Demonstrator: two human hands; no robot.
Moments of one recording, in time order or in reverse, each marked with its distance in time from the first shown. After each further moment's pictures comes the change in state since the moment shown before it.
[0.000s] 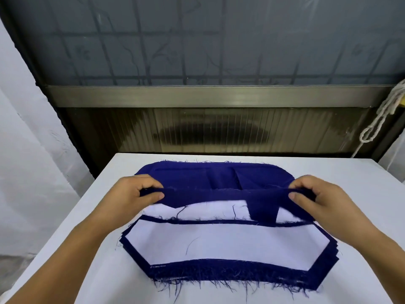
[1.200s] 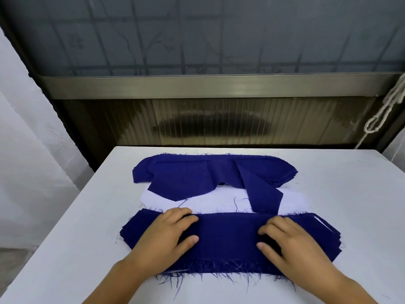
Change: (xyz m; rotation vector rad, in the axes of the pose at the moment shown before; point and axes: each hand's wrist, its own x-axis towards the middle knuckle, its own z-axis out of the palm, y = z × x) left_hand -0.053 -0.002 0.101 0.278 -0.216 0.114; right_hand -0.063 0.007 0.082 -0.356 -0.144 -0.219
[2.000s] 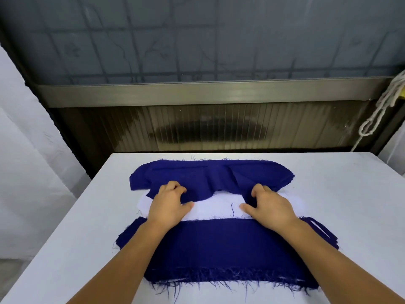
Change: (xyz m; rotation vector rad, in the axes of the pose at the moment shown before) left_hand 0.093 -0.026 0.005 0.061 0.079 -0.351; right_hand 0.104 0.038 0.028 -0.031 -0.185 0.449
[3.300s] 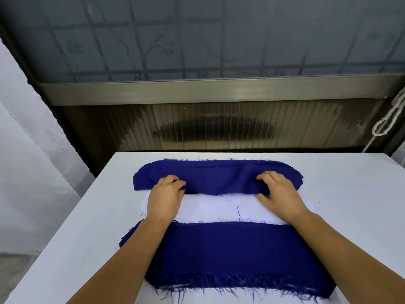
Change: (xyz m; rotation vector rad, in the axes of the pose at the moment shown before) left_hand 0.021 -0.021 0.005 0.032 0.253 0.065; right_hand 0.042 0.034 0.007 0.047 0.221 -0.251
